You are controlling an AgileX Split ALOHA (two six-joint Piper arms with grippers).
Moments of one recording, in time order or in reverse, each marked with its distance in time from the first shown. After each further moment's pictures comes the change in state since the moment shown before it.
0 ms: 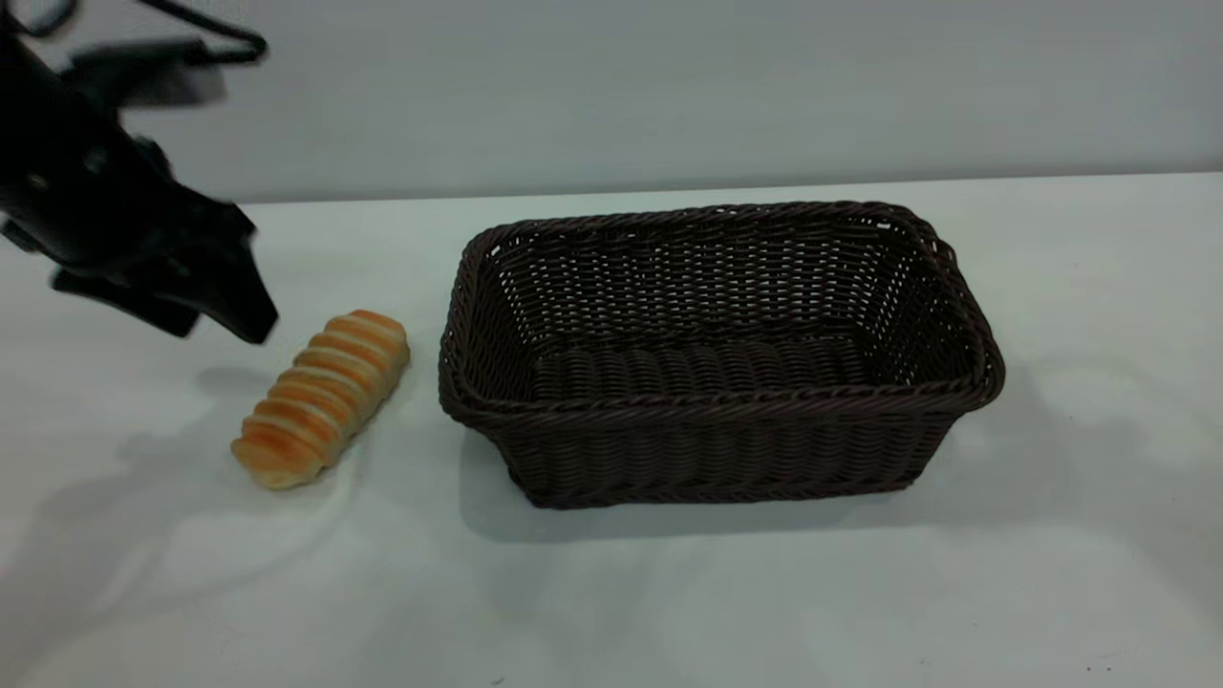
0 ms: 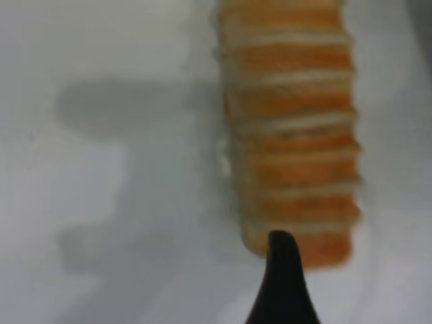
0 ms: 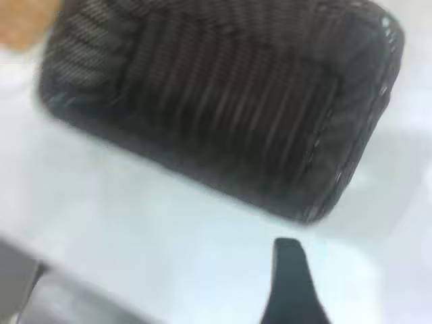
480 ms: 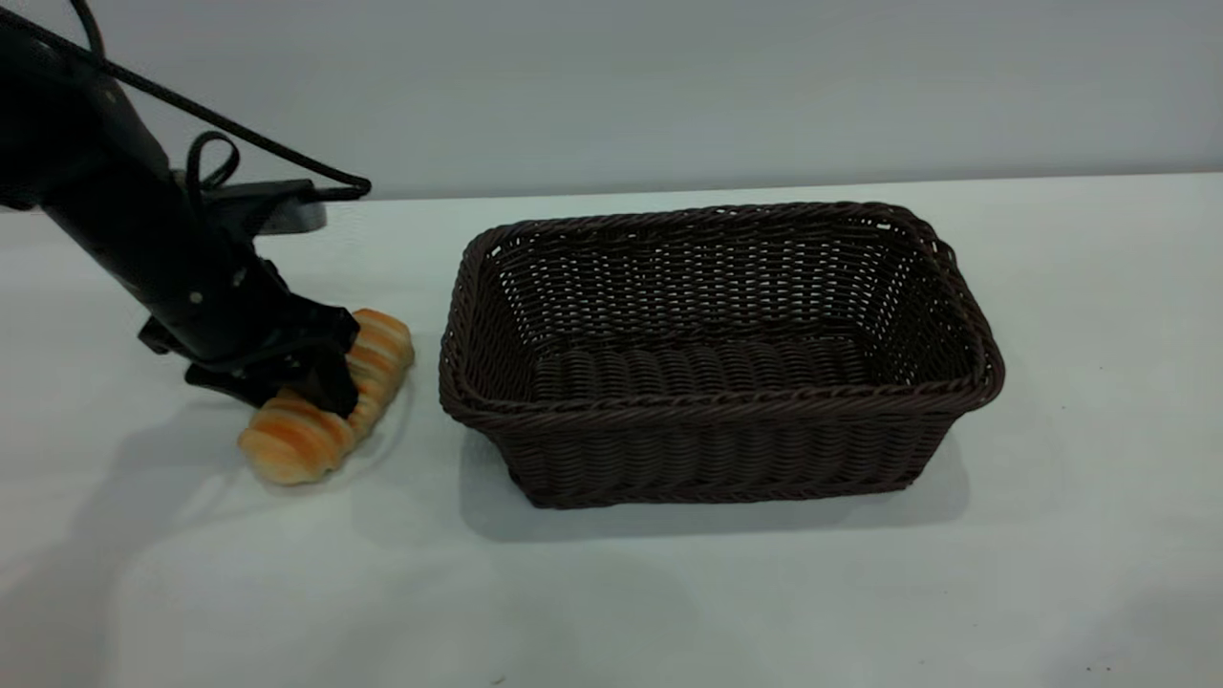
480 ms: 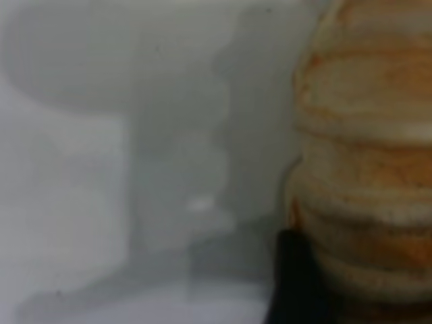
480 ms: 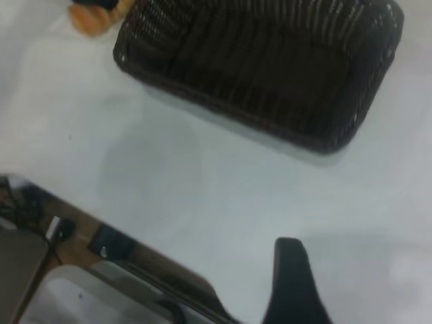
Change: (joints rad) left arm -0.018 0.335 -0.212 -0.062 -0.043 0.001; right arm 0.000 -0.523 0.242 -0.015 0.102 0.040
